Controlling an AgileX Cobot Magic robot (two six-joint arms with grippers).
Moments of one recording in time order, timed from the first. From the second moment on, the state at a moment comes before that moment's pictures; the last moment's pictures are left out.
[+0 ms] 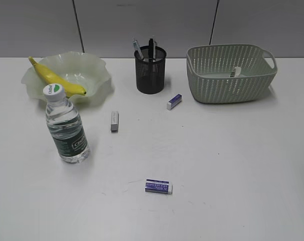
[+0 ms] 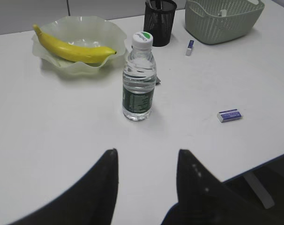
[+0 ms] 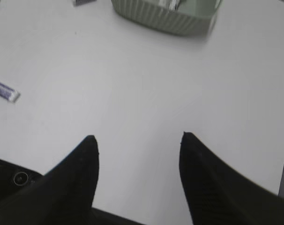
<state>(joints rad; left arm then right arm) -0.54 -0.01 -0.54 0.07 1.06 -0.17 0.65 1.02 -1.19 -0.29 1.22 0.20</state>
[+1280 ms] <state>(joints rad) -0.60 1.49 -1.34 -0.11 0.63 -0.11 0.65 0.10 -0.51 -0.19 1.04 0.14</state>
